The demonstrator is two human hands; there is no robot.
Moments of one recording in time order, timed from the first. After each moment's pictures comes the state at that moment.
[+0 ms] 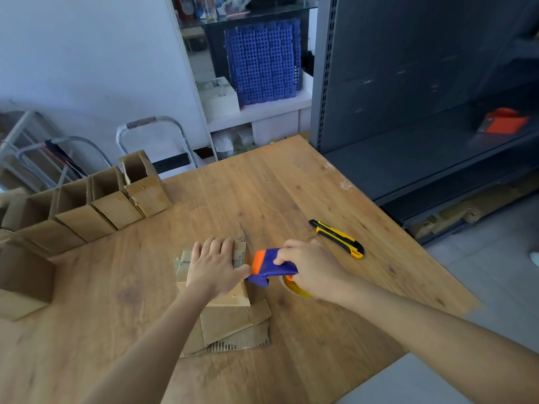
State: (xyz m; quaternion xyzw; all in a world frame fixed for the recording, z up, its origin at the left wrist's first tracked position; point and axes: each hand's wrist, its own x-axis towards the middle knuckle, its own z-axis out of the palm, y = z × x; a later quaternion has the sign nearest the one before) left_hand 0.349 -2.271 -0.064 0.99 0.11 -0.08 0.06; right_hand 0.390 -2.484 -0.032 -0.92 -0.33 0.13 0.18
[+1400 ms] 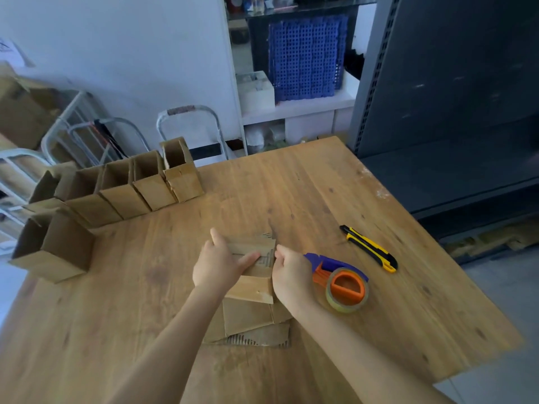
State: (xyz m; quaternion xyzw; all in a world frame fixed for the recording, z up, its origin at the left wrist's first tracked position) left_hand 0.332 -2.244 -0.060 0.93 0.34 -0.02 0.17; right_hand 0.356 -2.387 -0.051 -0.90 -0.11 0.10 0.42
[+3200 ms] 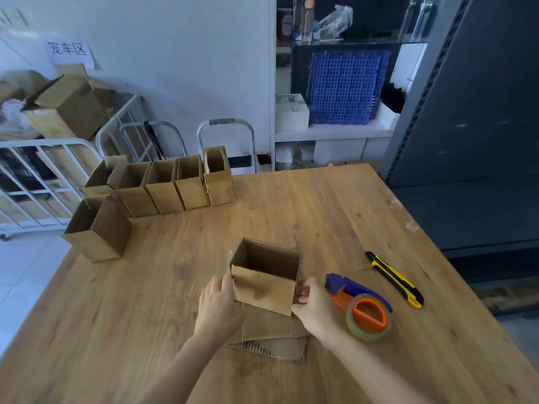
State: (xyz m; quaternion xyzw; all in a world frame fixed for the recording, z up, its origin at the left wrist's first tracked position) left_hand 0.247 -2.229 -0.107 0.92 0.31 0.01 0.25; right_hand 0.356 -2.404 -0.098 -0.88 -0.14 0.24 0.39
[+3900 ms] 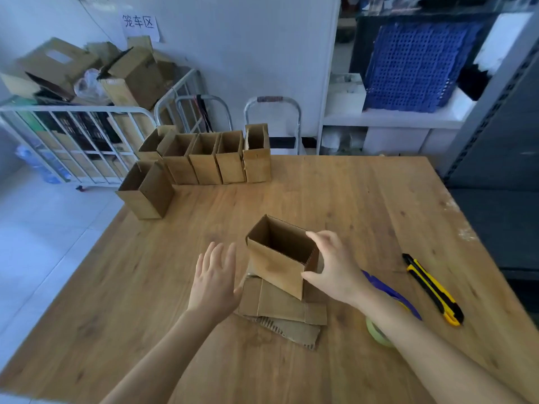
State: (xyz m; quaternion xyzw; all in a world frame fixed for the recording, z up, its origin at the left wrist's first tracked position) left_hand 0.216 -2.229 -0.078 0.94 0.33 0.02 0.06; right_hand 0.401 -2.395 -0.052 -0.83 -0.45 0.16 0.29
